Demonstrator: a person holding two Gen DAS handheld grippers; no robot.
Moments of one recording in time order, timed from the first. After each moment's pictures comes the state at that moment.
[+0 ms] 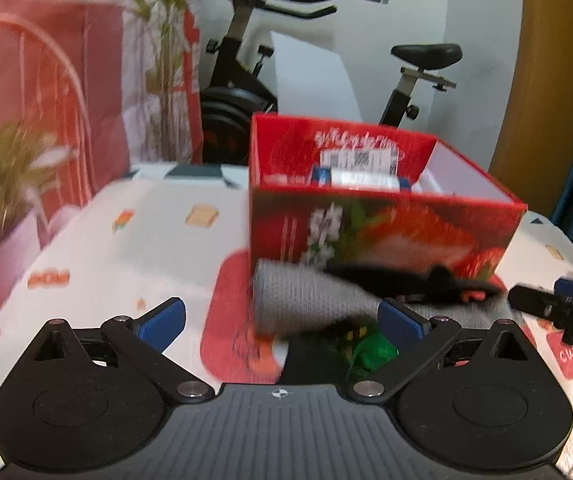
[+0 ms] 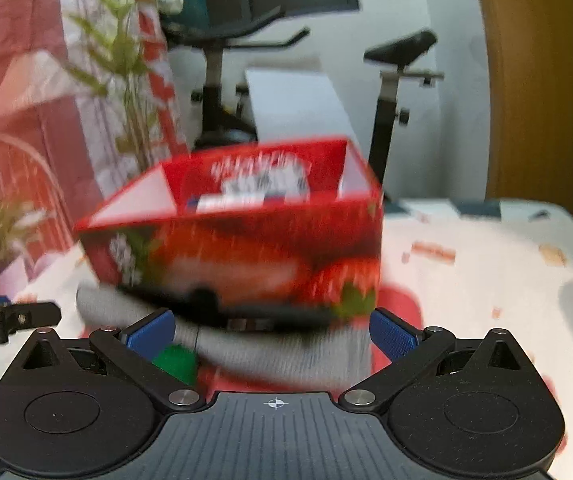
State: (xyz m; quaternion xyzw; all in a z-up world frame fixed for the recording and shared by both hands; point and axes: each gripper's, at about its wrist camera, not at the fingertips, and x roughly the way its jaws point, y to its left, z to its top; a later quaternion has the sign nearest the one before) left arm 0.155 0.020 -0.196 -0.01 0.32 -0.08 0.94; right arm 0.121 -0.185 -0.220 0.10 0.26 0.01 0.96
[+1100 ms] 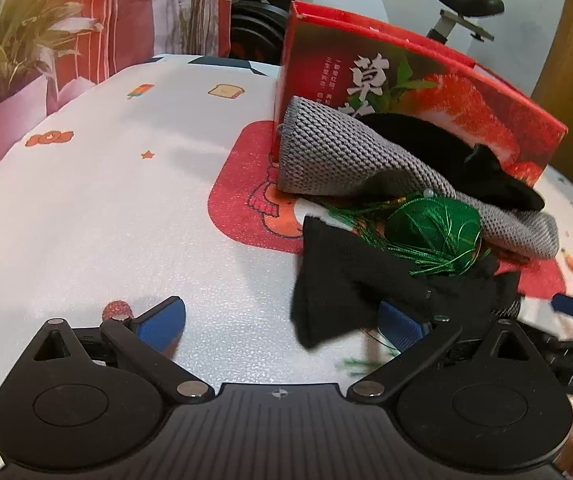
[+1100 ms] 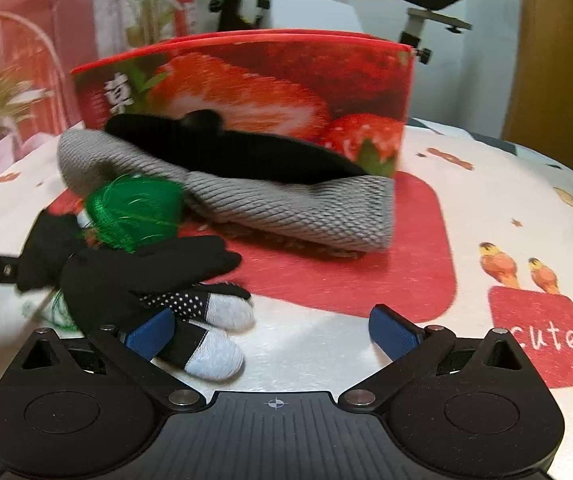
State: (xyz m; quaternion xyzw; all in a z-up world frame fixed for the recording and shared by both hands) left arm 0.138 0.025 -0.268 -0.04 0.43 -0.04 0.90; right arm 0.099 -0.152 -0.302 0.03 0.37 0.03 0.93
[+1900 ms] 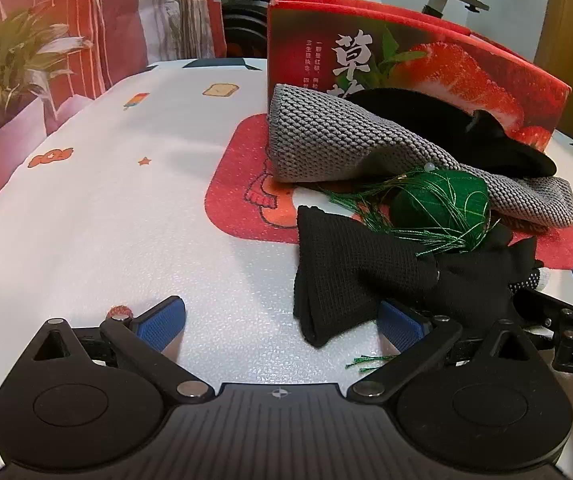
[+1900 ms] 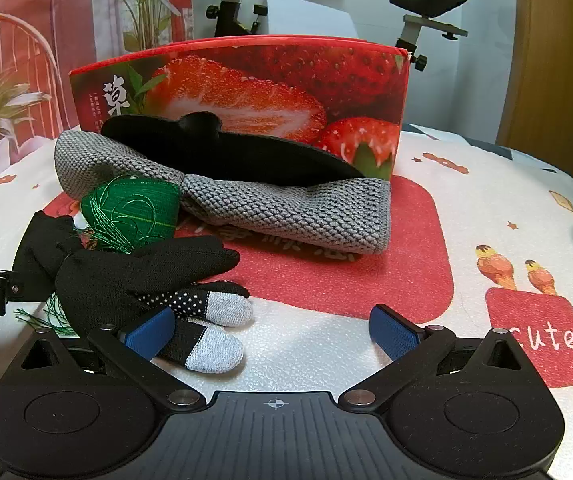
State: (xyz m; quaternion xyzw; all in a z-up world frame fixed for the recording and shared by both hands) left arm 0.136 0.013 -0.269 0.02 0.43 -0.03 0.90; right arm 0.098 -0.153 -0.305 0.02 0.36 0.02 0.93
